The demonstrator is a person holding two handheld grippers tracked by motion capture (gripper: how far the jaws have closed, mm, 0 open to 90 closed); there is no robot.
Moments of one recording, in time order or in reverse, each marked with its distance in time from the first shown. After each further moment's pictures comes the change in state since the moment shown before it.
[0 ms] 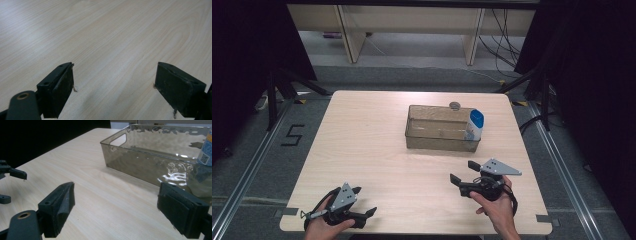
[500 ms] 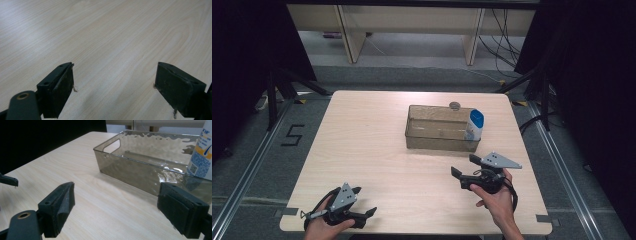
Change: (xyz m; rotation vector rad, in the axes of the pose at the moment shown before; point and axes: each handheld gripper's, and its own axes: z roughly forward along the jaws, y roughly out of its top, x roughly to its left) left arm 0.000 0.000 0.000 -0.001 -0.002 -0.003; right arm -0.009 0.013 0.005 -0.021 -0.027 -0.014
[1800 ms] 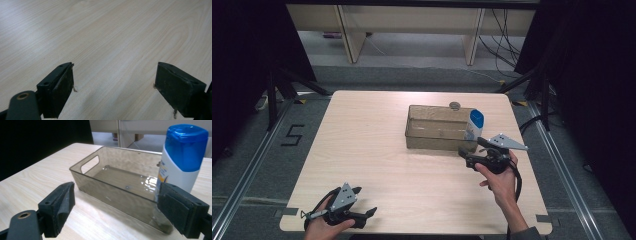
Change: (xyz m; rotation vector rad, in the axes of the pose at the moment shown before) left arm -0.002 0.000 0.002 -0.026 -0.007 -0.026; right arm -0.032 0.035 0.009 -0.033 -0.088 0.008
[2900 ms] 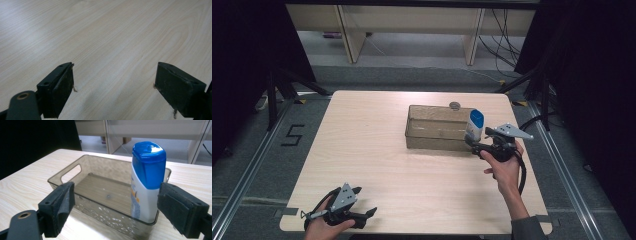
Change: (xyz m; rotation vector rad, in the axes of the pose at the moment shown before) left arm 0.001 0.000 0.000 0.007 0.004 0.017; right arm -0.026 0.019 0.006 -0.016 -0.095 0.020
